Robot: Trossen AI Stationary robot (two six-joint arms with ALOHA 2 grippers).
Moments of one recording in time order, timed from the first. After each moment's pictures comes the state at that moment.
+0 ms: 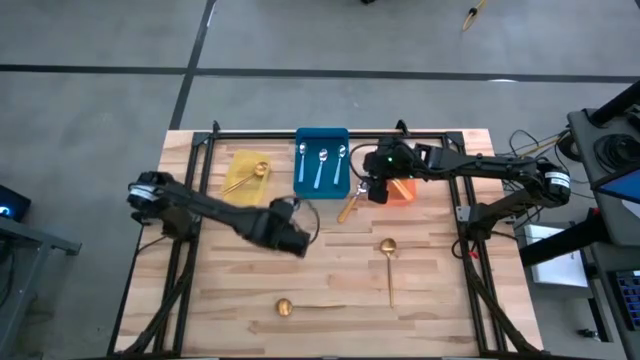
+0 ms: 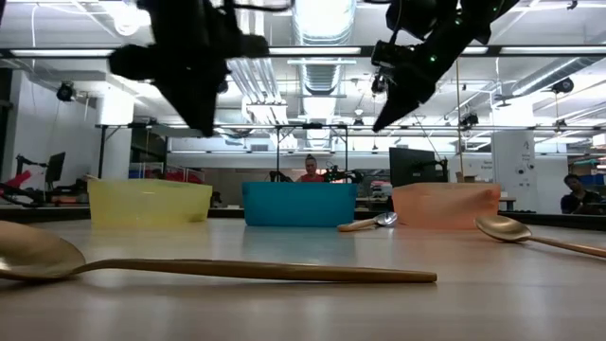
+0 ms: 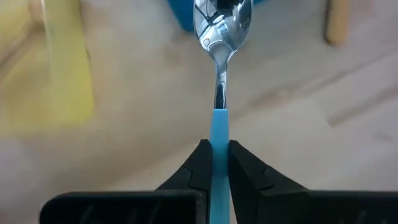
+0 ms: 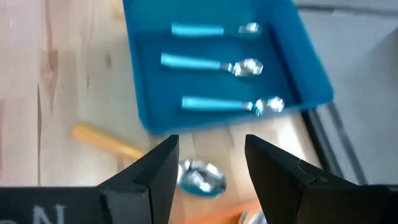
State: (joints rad) left arm -0.24 1.72 1.35 -1.12 -0.45 -1.34; right arm -0.33 1.35 0.99 -0.43 0.08 -0.23
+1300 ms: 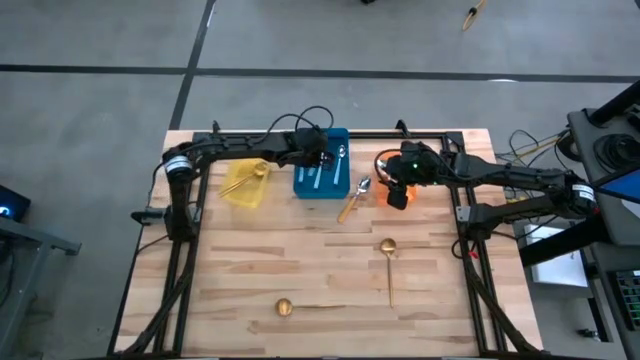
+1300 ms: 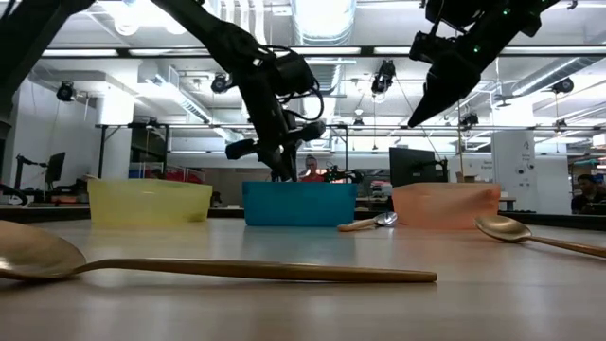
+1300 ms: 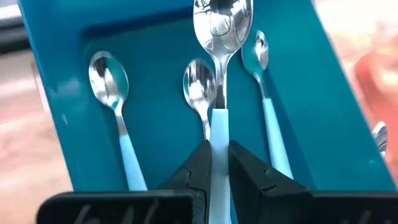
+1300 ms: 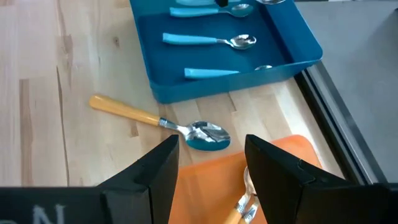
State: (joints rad) left arm 0.42 1.94 1.42 -0.49 -0.25 -0.78; right arm -0.33 1.10 0.83 -0.49 0.08 -0.16
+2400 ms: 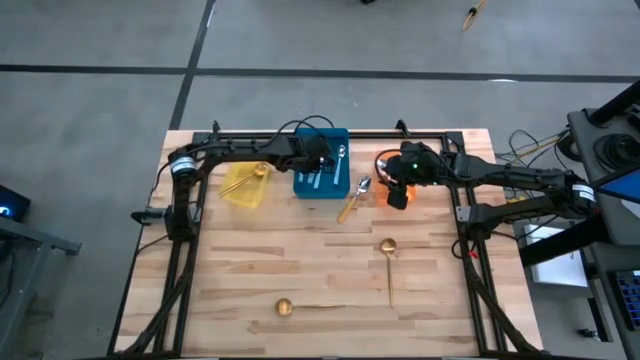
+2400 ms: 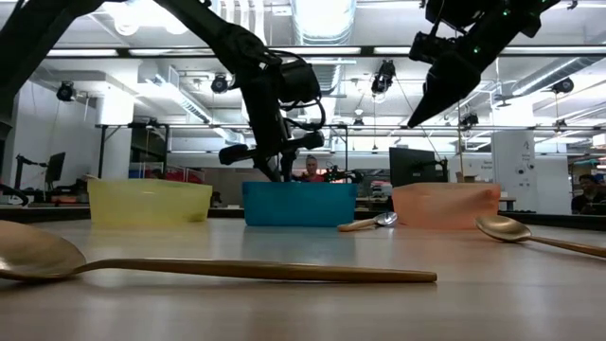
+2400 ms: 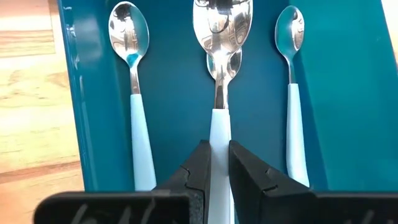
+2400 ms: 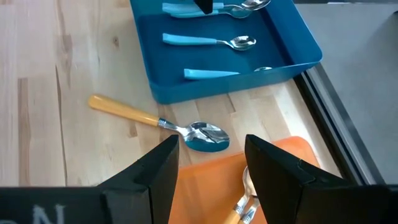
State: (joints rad) left arm 0.39 1.98 1.44 -0.58 -0.28 -0.98; right arm -0.33 1.10 0.82 -0.48 0.08 -0.17
